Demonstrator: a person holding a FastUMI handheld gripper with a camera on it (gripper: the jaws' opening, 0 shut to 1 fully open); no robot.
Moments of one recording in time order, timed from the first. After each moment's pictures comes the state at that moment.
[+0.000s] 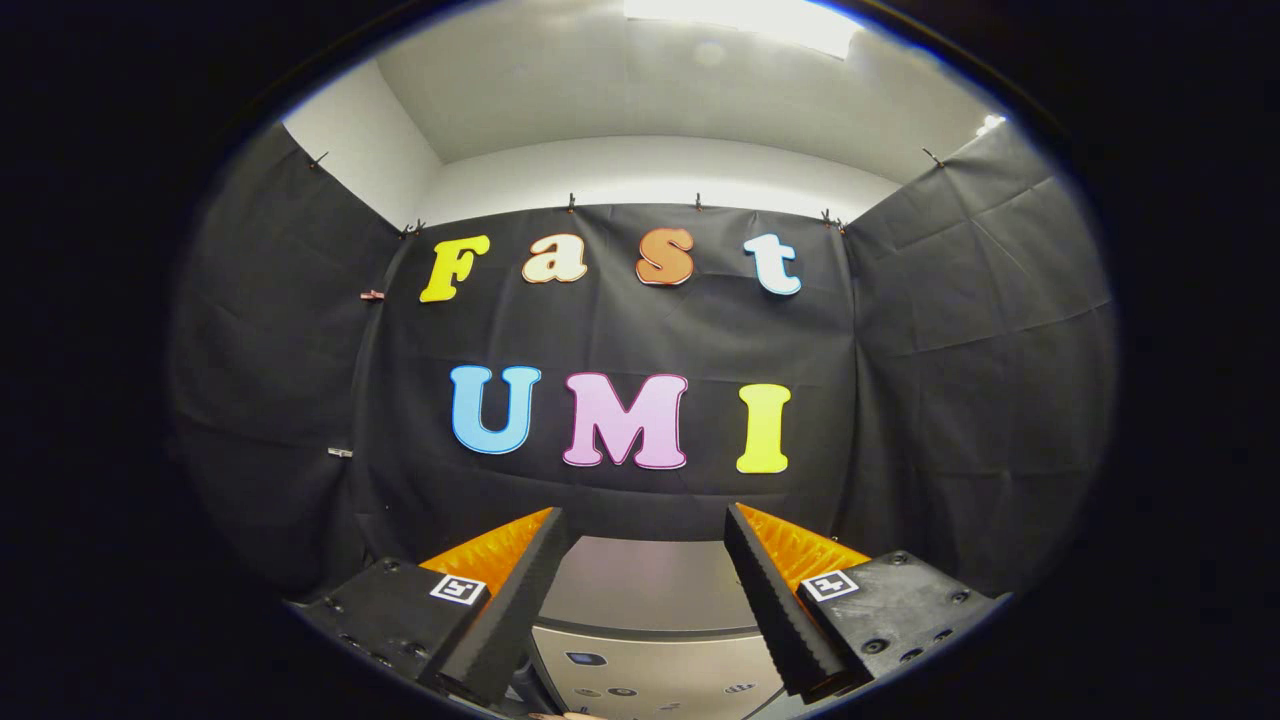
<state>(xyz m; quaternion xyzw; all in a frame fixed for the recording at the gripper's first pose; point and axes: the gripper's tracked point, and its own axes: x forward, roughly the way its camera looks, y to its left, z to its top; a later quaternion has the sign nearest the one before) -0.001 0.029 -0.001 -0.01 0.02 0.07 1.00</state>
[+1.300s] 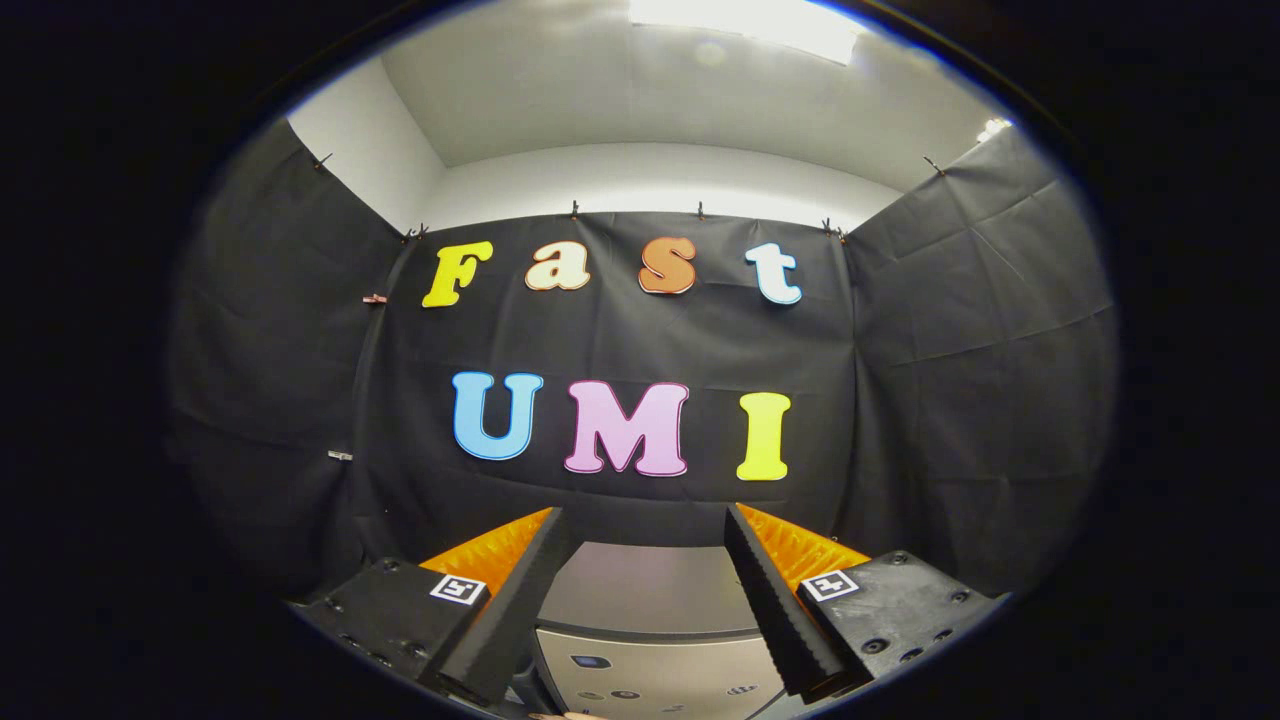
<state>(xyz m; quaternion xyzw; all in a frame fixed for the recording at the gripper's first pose) -0.009 0.036 0.008 -0.01 0.01 0.07 1.00</state>
